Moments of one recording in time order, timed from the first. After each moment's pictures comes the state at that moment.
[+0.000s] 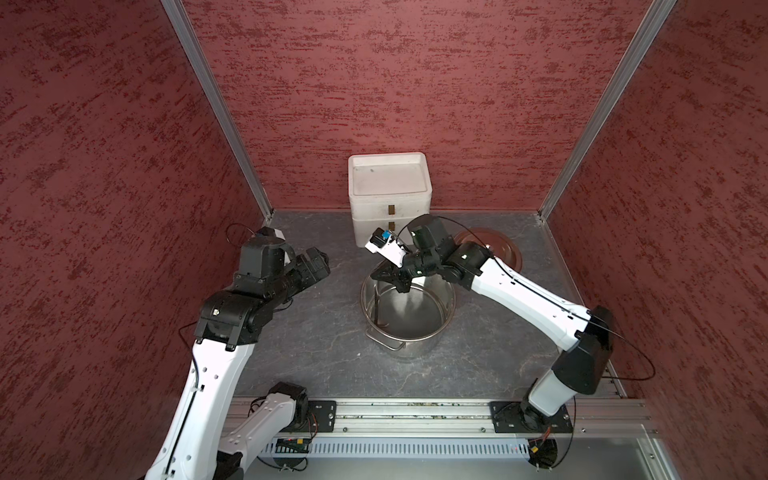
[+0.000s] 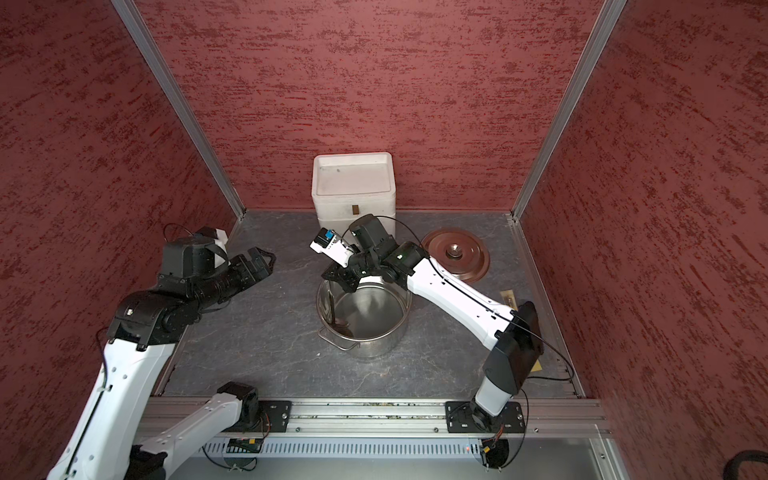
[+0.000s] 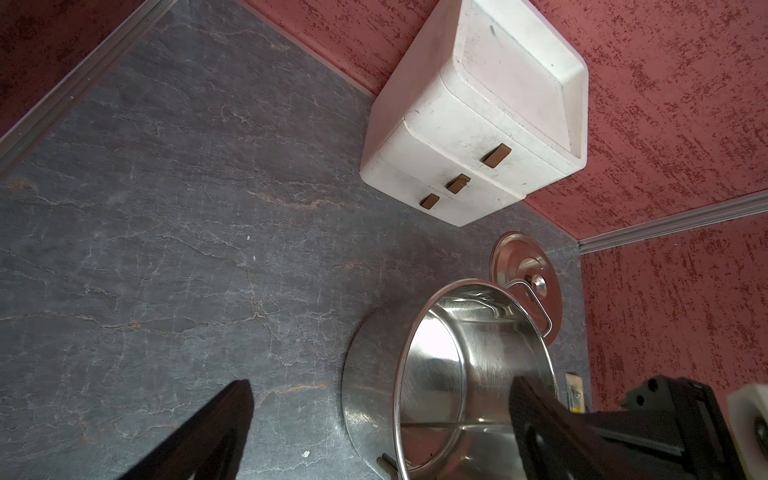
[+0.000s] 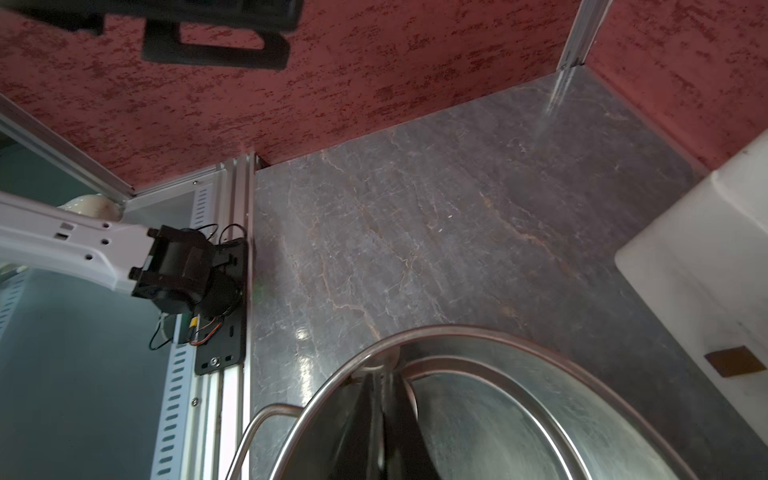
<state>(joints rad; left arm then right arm) -0.21 0.93 1.36 -1.08 -0.02 -0.68 0.82 1.71 1.67 -0.60 -0.50 -0.17</state>
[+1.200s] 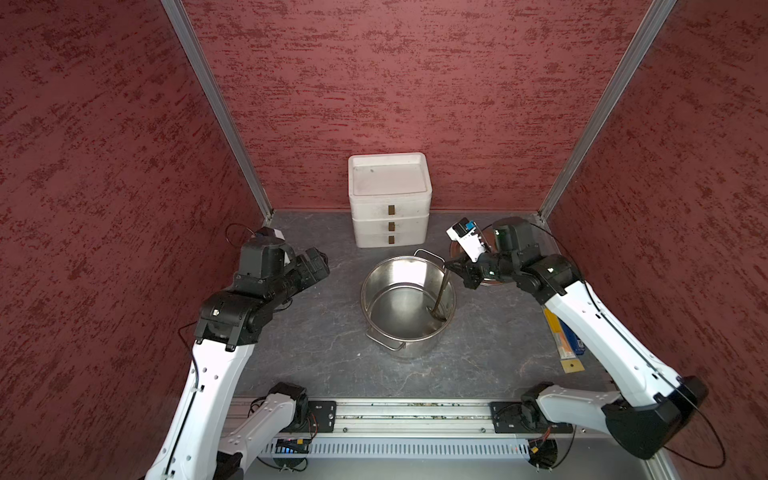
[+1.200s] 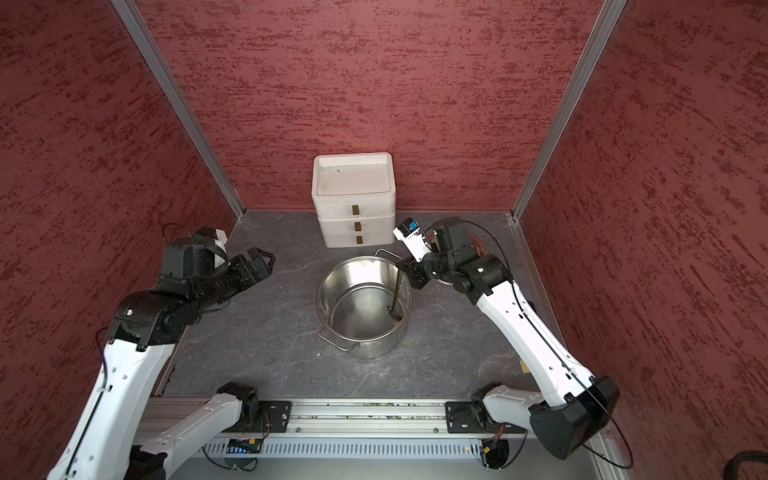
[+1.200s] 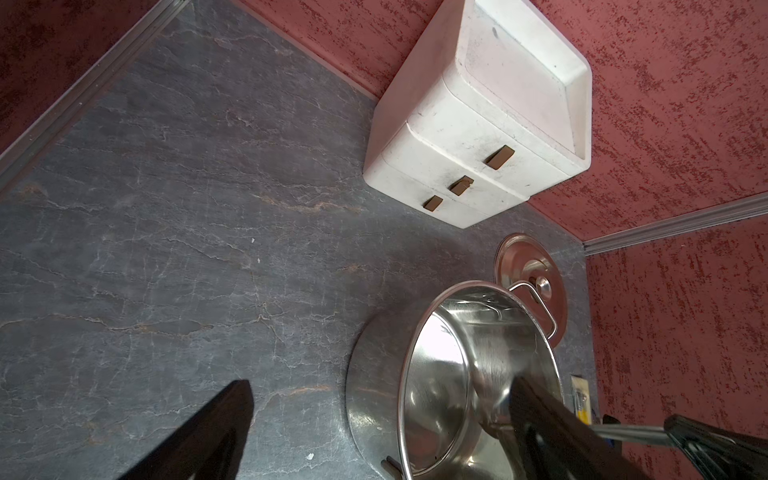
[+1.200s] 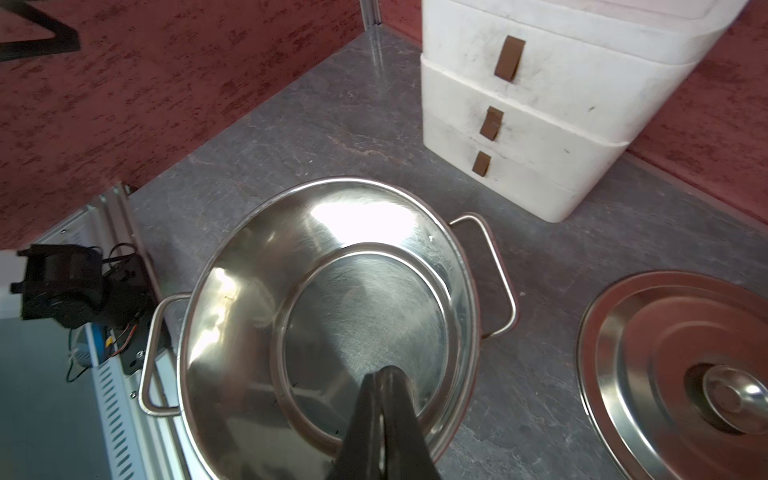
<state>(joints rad) -0.21 0.93 1.36 -1.08 -0.02 -0.67 0.49 1.23 1.33 -0.77 -0.44 -0.12</state>
